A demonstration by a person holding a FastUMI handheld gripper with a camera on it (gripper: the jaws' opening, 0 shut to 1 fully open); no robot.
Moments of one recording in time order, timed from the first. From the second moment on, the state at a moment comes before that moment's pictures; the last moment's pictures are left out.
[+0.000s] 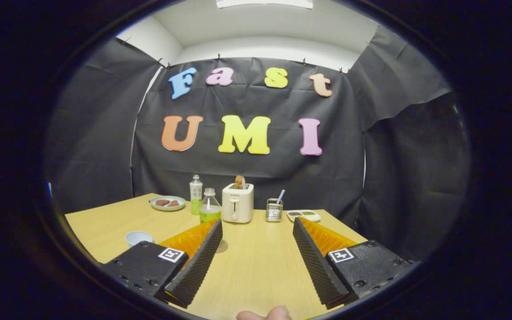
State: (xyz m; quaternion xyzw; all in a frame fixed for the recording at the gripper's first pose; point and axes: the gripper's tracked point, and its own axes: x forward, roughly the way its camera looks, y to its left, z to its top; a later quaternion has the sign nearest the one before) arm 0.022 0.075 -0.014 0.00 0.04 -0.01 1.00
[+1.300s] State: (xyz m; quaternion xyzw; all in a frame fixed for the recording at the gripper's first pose) arm -0.112 0.079 0.011 0.01 0.01 0.01 1.00
